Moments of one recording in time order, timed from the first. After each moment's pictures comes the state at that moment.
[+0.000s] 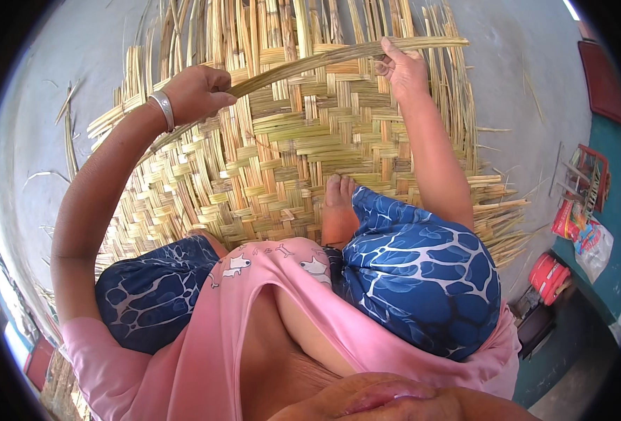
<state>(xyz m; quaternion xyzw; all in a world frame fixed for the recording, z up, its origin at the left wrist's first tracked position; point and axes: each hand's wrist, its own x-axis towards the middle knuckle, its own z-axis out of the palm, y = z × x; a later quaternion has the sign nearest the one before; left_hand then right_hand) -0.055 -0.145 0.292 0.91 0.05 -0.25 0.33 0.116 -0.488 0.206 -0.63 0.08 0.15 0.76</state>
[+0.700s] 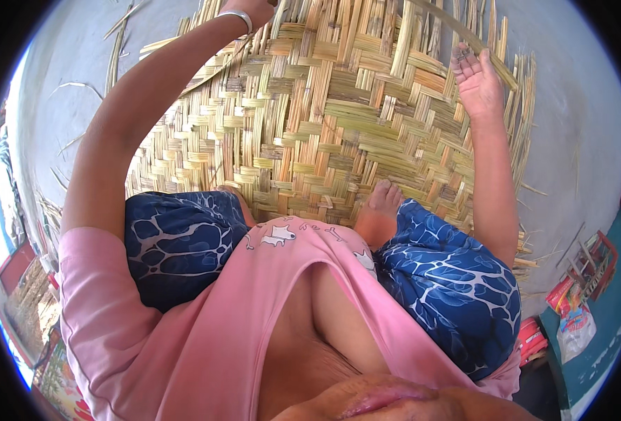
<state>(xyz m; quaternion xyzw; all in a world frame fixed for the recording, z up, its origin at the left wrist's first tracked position) -0.007 -0.021 0.183 0.95 0.24 -0.05 0.17 0.142 -0.448 0.209 -0.50 0.02 0.23 0.84</state>
